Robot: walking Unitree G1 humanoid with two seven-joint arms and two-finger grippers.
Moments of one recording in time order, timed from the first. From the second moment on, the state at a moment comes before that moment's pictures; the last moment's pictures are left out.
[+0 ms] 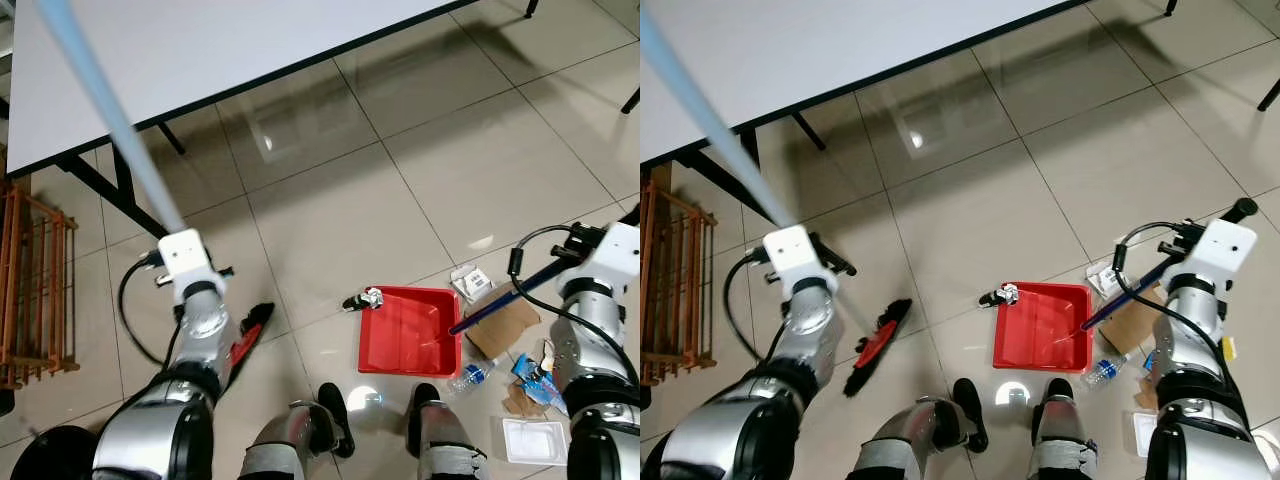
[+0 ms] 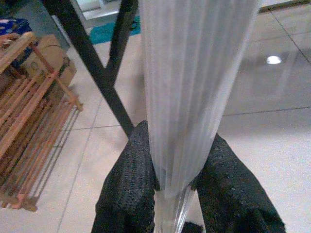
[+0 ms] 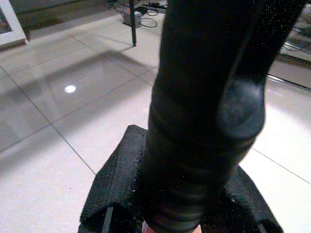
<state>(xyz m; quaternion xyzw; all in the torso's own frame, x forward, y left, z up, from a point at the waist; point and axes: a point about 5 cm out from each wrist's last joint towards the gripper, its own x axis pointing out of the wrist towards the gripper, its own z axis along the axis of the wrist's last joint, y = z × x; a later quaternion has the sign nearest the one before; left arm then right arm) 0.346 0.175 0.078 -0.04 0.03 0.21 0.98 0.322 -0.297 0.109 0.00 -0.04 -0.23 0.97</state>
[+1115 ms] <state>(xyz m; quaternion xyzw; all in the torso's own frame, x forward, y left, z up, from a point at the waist) 0.375 0.089 0.127 -0.13 0.01 0.14 0.98 0.326 -0.271 0.111 0.00 -0.06 -0.19 0.98</state>
